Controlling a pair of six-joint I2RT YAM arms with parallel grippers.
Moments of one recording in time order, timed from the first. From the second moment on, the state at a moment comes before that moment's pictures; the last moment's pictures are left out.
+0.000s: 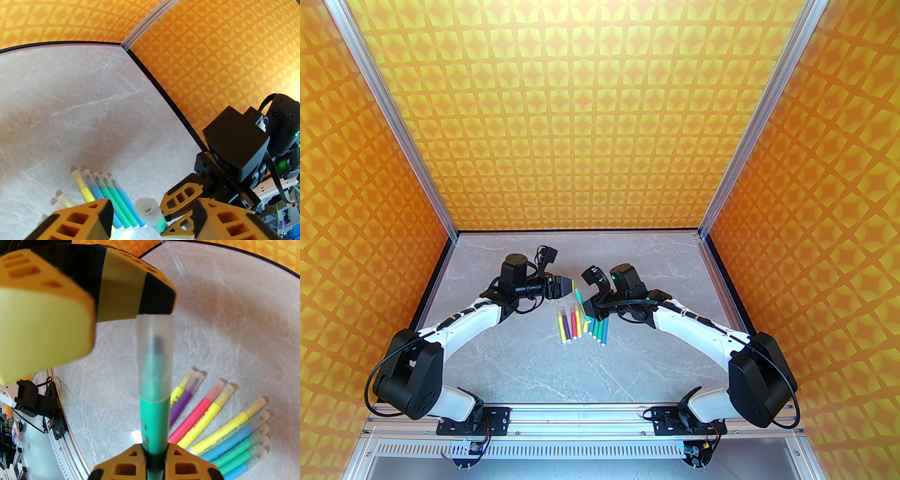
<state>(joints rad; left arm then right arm) -0.43 1.50 0.93 0.18 0.77 -0.49 0.58 1.45 0.98 -0.26 -0.51 0.11</state>
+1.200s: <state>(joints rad) -0.45 1.56 0.95 0.28 0.85 -0.60 0.58 1.42 0.97 -0.19 -0.51 0.10</state>
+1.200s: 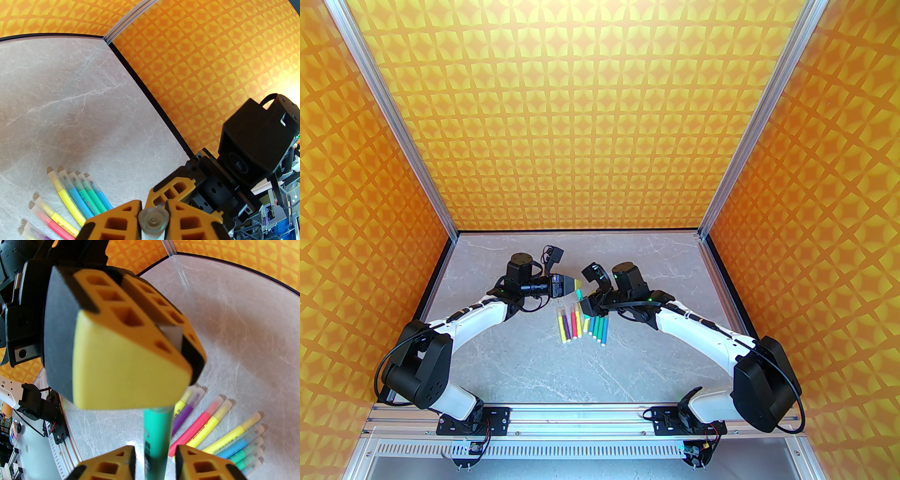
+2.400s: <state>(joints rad) -0.40 1.52 0.96 0.29 0.91 -0.70 0.58 1.40 0.91 -0.04 -0.55 0.10</state>
